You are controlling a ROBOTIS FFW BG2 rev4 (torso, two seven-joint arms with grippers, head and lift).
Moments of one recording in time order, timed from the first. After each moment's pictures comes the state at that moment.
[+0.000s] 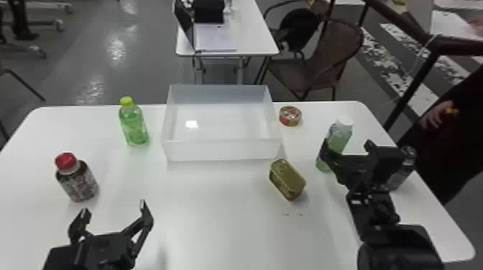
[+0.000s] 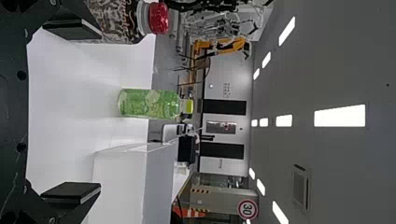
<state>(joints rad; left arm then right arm) 0.49 0.02 -0.09 -1.76 0.01 -0.35 0.22 -0.06 -0.15 -0.02 -1.25 -0.13 -0.32 0.02</state>
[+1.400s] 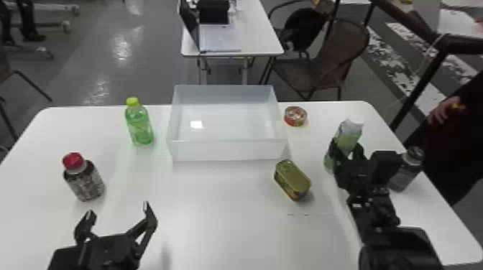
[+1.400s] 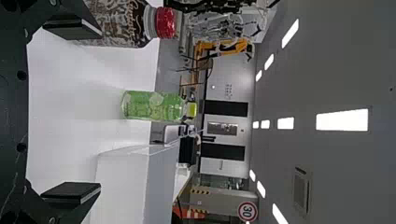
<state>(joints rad) 0.49 0.00 -0.08 -1.75 0.03 -0.36 0.20 -0.10 -0.14 -0.01 -1.12 -0.14 -0.38 0.07</state>
